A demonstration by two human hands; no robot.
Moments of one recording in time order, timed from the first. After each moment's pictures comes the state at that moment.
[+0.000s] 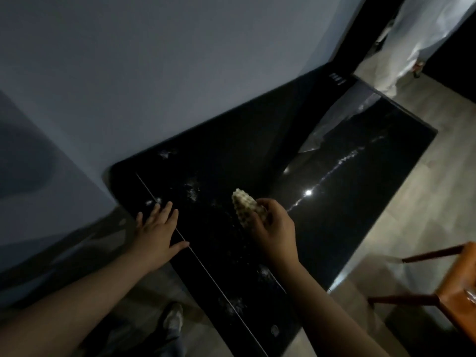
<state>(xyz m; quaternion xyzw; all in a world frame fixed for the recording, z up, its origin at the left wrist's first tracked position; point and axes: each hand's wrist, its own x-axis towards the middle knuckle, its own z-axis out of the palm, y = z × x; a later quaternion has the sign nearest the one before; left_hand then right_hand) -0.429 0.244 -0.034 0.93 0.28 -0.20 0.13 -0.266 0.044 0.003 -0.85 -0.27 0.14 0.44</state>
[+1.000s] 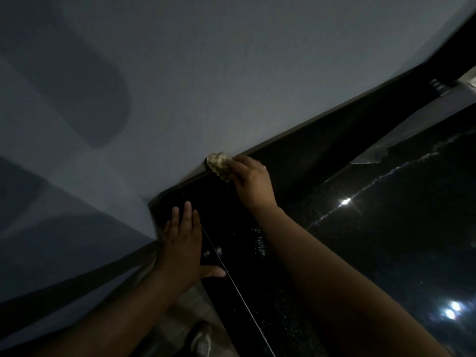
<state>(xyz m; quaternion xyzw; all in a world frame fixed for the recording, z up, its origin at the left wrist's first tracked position) -0.413 0.378 -0.079 0.89 0.35 -0.24 0.16 -0.206 0.361 -0.091 -0.81 -0.52 0.08 0.27</state>
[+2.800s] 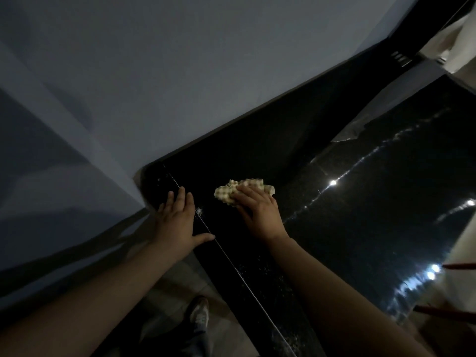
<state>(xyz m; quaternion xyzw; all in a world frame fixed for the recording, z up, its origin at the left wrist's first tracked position) -0.419 0.332 -0.065 0.90 0.34 -0.17 0.19 -0.245 0.201 -0.105 -0.83 -0.48 0.17 0.23</state>
